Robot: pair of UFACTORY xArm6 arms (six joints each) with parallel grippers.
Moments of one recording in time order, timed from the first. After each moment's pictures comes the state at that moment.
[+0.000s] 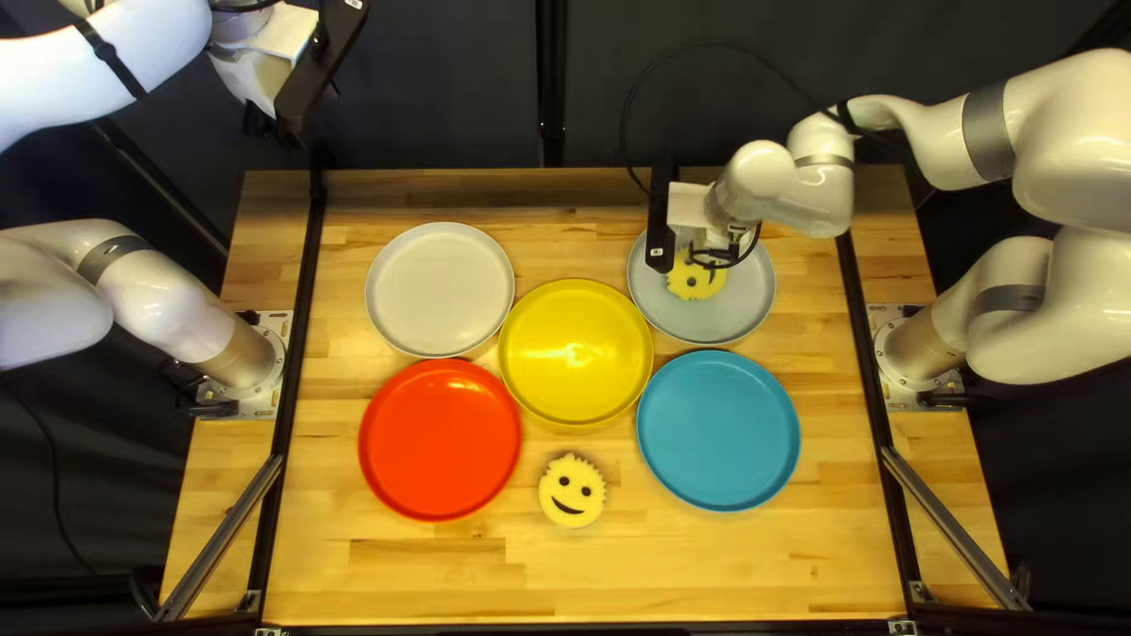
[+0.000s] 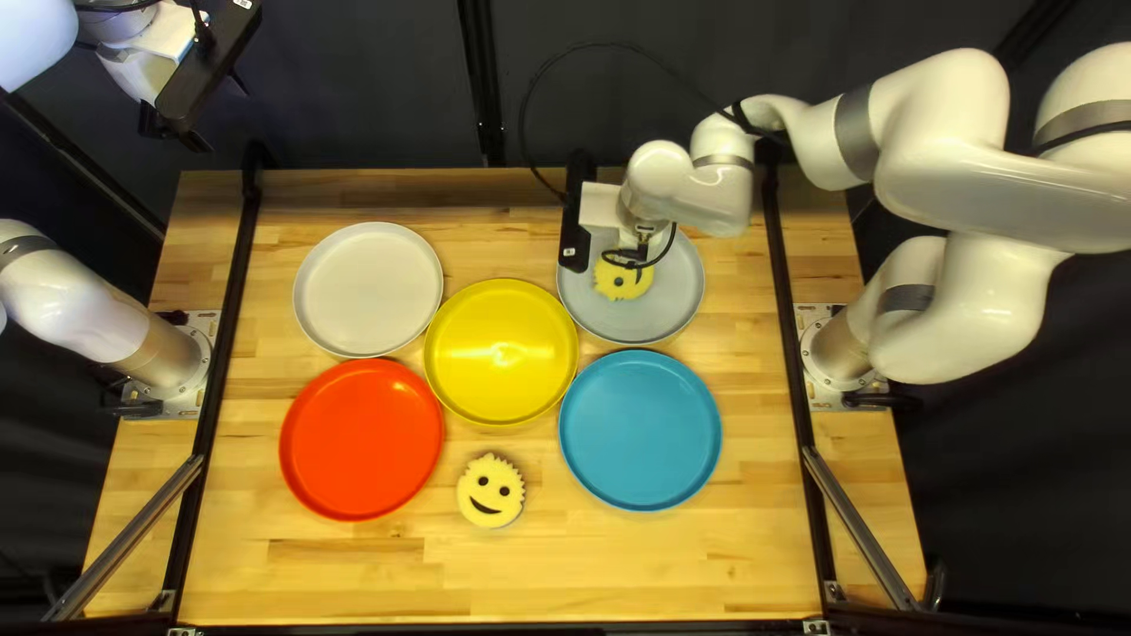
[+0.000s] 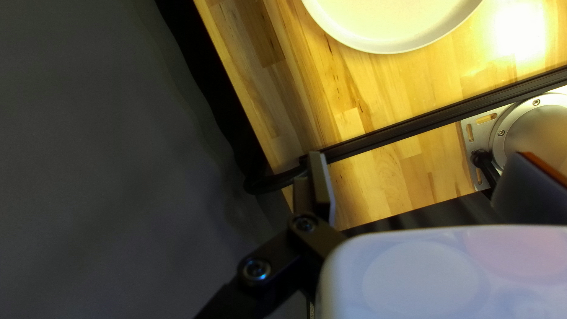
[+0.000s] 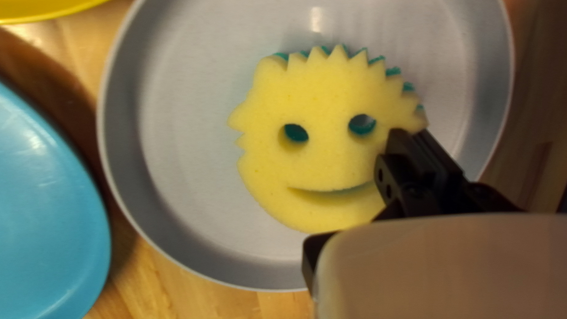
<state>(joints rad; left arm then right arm) 0.94 -0.74 -0.77 -0.08 1.43 1.36 -0.47 -0.09 -0.55 -0.31 0.56 -0.08</state>
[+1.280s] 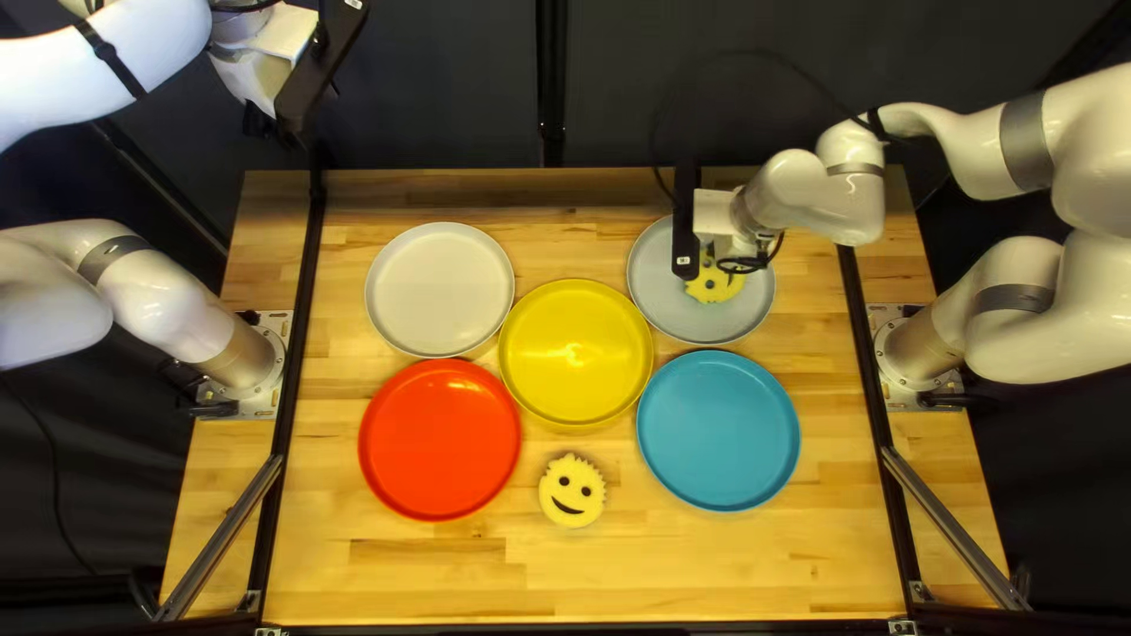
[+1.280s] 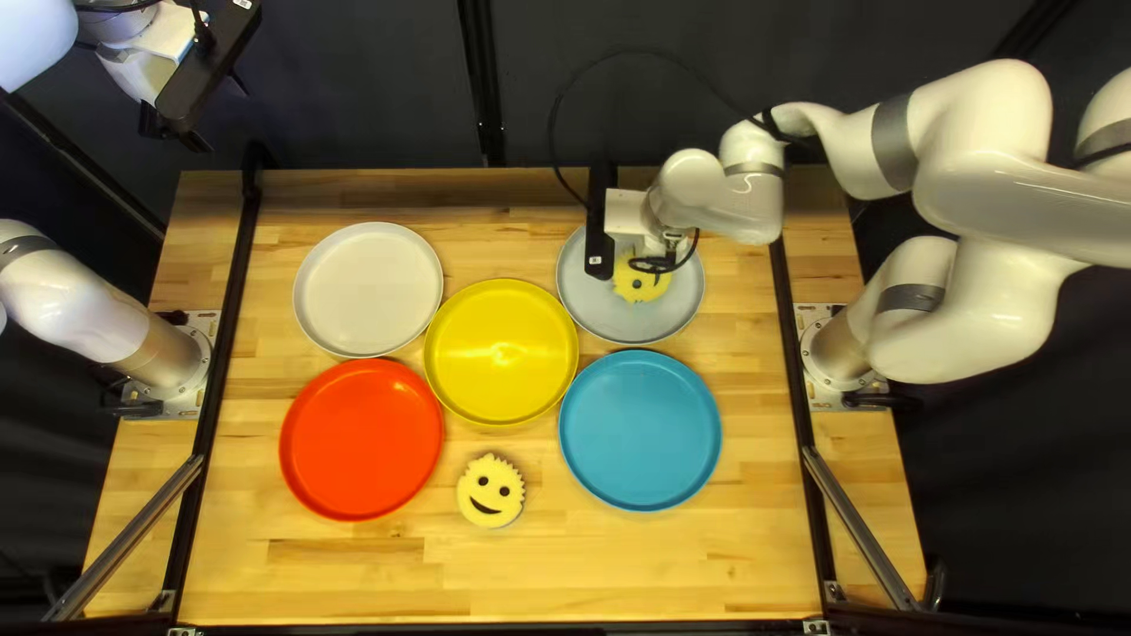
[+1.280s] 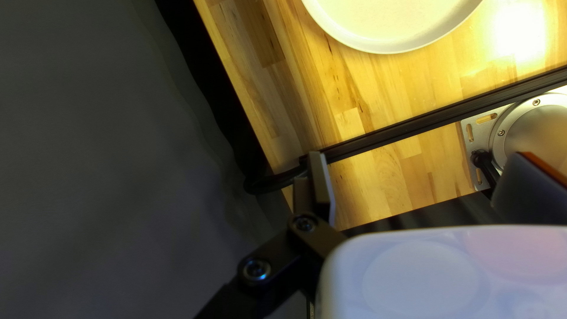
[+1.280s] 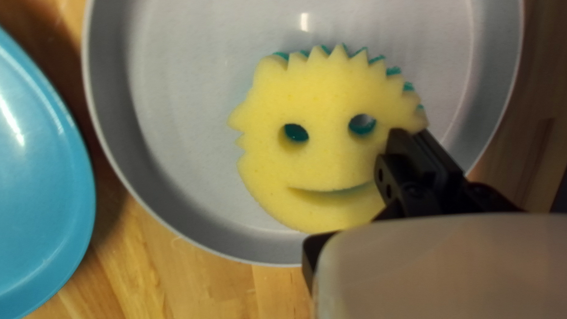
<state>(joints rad) 0.94 -0.74 -0.77 -0.08 1.43 1.36 -0.37 -0.34 -0.30 -0.35 0.51 -0.10</state>
